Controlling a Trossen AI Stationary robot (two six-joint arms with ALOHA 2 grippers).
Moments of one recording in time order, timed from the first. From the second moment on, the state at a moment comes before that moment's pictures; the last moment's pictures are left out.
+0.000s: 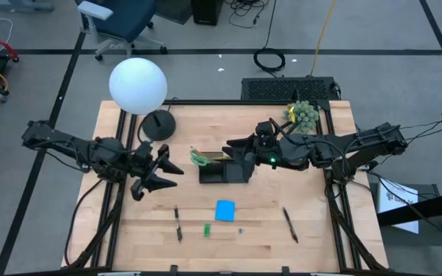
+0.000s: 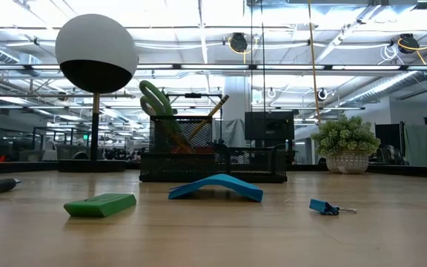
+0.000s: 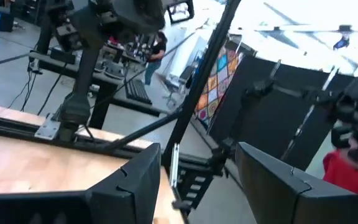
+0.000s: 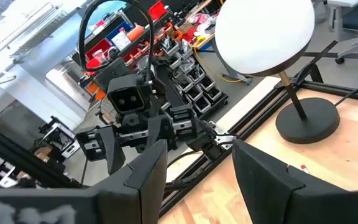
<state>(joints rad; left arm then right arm) -0.31 0.84 0.70 0.24 0.02 -0.40 0.25 1.43 1.47 -0.20 0.50 0.75</state>
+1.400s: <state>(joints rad) -0.44 1.28 1.37 -0.99 -0.14 0.35 0.25 1.43 1.47 -0.22 0.50 0.69</state>
